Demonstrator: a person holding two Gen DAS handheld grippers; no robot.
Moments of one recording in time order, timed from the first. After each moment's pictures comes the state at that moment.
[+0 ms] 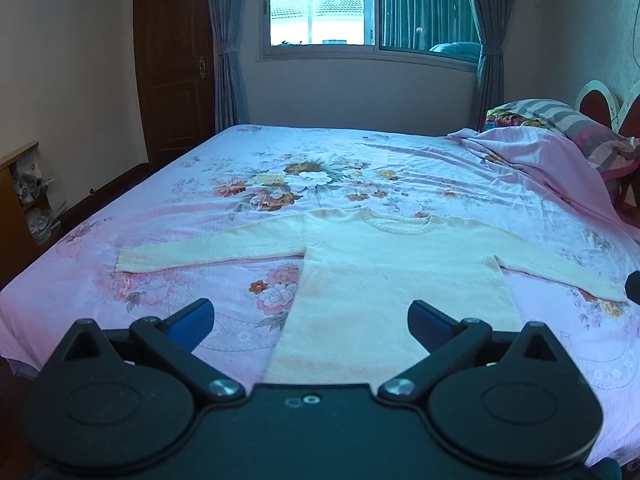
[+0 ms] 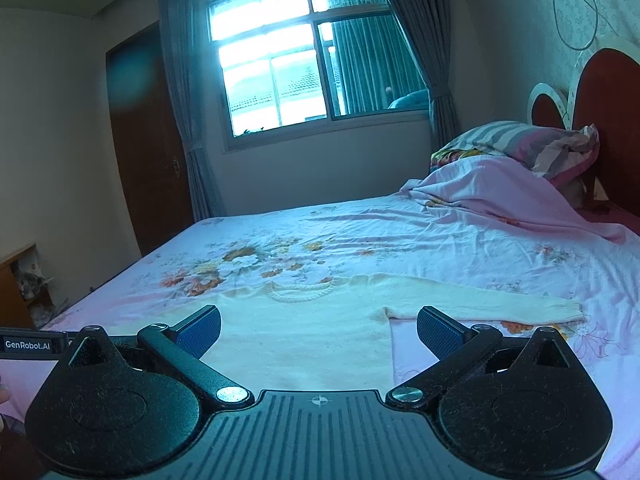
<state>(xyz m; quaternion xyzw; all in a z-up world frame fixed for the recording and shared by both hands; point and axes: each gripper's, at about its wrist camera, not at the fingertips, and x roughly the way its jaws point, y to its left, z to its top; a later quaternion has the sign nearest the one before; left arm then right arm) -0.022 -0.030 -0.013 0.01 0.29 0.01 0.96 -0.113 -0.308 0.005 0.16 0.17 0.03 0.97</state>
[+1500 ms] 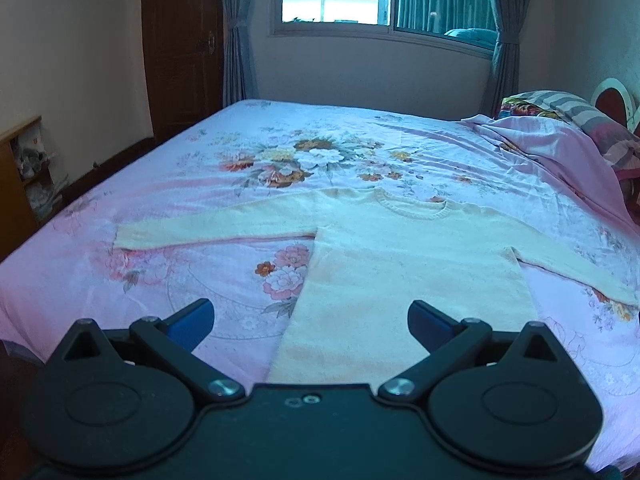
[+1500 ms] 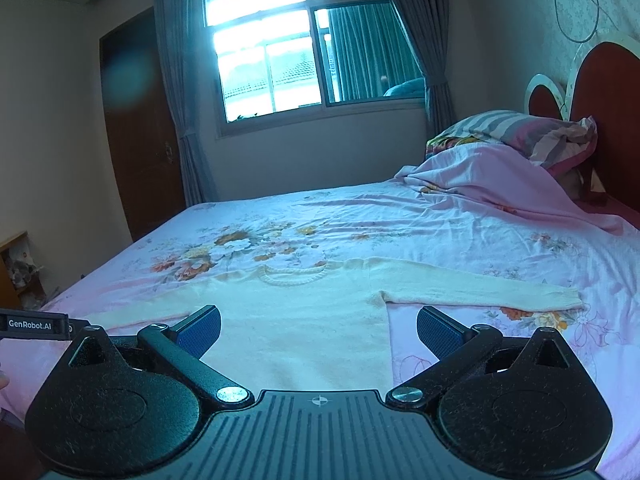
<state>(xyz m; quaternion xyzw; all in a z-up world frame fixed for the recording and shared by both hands) 0.003 -0.019 -0.031 -0.01 0.32 0.02 0.95 -0.096 -0.302 -0.013 0.15 0.19 0.02 0.97</state>
